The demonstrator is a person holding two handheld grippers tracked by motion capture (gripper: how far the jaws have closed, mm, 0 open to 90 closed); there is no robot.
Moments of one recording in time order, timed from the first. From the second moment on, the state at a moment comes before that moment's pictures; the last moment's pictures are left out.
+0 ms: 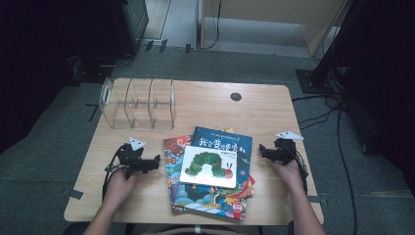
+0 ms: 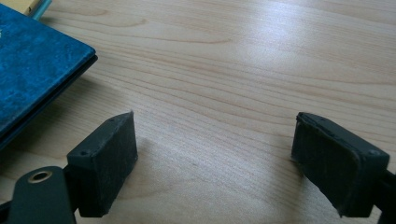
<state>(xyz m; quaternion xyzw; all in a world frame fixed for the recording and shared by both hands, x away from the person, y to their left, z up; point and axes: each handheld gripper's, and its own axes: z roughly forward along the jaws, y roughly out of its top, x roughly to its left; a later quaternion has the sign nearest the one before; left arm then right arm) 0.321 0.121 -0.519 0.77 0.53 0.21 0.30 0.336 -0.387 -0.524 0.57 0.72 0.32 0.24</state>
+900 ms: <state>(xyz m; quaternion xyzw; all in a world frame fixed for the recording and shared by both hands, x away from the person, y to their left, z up) 0.324 0.135 -0.513 0.80 0.48 0.20 0.31 0.331 -0.390 -0.519 0.58 0.71 0.34 0.21</state>
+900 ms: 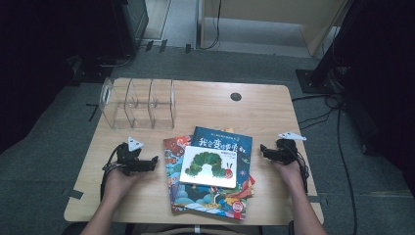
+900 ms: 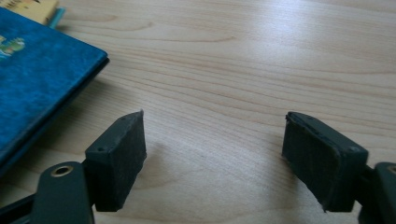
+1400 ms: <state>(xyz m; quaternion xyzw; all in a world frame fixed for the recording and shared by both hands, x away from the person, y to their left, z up) 0.318 0.137 -0.496 0.82 0.44 0.18 0.34 0.316 -0.384 -0.499 0.57 0.71 0.38 0.18</state>
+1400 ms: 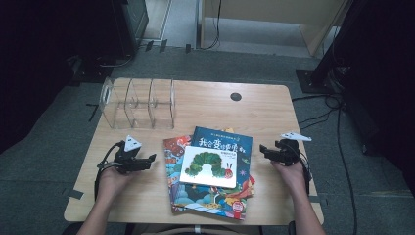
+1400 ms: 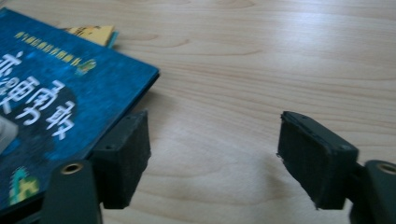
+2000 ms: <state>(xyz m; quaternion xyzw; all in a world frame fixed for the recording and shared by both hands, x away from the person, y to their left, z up) 0.325 0.120 -0.482 0.83 0.41 0.10 0.36 0.291 -0.354 -0.485 0.51 0.74 0.39 0.17</state>
